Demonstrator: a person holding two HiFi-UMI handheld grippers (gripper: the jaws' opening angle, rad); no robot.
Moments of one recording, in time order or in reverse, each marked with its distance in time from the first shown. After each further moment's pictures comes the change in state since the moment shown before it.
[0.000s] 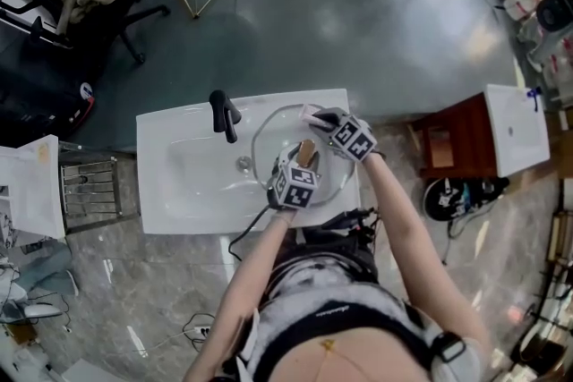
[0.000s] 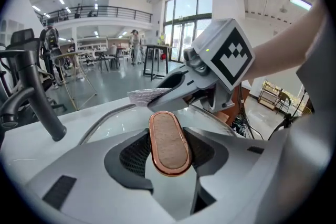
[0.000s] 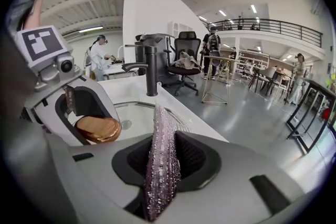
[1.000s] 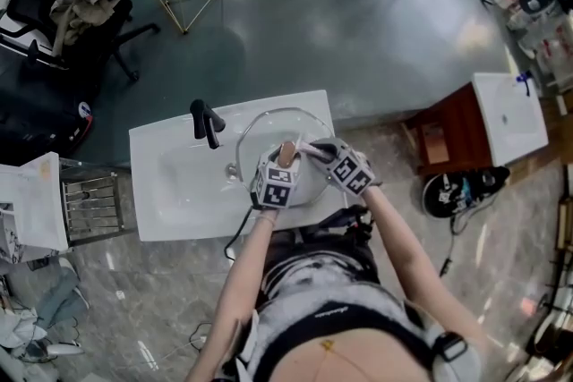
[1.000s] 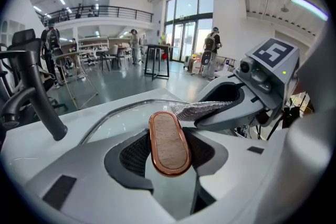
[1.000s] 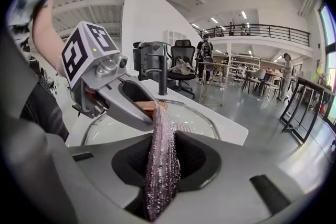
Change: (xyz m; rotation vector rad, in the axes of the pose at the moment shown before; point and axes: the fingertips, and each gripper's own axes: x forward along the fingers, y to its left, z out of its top) left arm 0.001 0.002 0.000 -0.003 -0.001 0.011; right arm -0.062 0.055 -0.045 0.056 -0.082 -0.053
